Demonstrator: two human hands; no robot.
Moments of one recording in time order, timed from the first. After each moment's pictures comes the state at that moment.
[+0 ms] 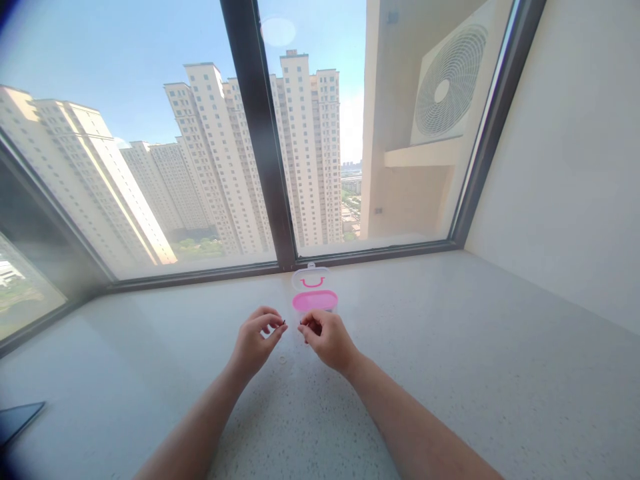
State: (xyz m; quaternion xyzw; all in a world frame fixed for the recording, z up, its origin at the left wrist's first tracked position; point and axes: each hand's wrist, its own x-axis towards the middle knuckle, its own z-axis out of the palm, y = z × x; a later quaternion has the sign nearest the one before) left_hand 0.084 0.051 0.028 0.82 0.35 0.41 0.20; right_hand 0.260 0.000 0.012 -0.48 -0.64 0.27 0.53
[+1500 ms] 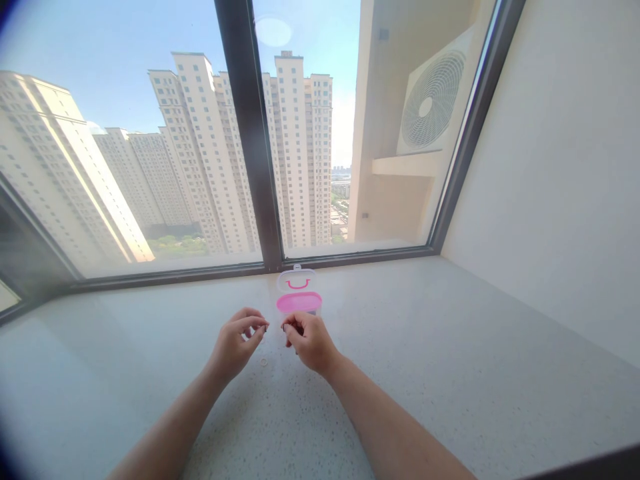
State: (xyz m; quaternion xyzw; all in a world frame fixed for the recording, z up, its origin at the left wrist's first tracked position) left_hand 0.082 0.052 0.031 0.82 0.34 0.41 0.19; right_hand 0.257 -0.005 0.022 -0.49 -0.62 0.32 0.52
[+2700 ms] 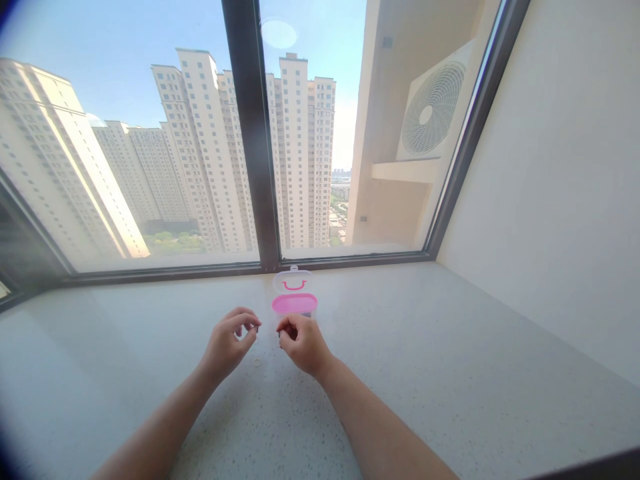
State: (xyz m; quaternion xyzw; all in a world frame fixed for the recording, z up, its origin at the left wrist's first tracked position) left_hand 0.083 0.051 0.033 0.81 0.36 0.42 0.18; right_hand 0.258 -0.002 0.018 -0.49 -0.64 0.28 0.52
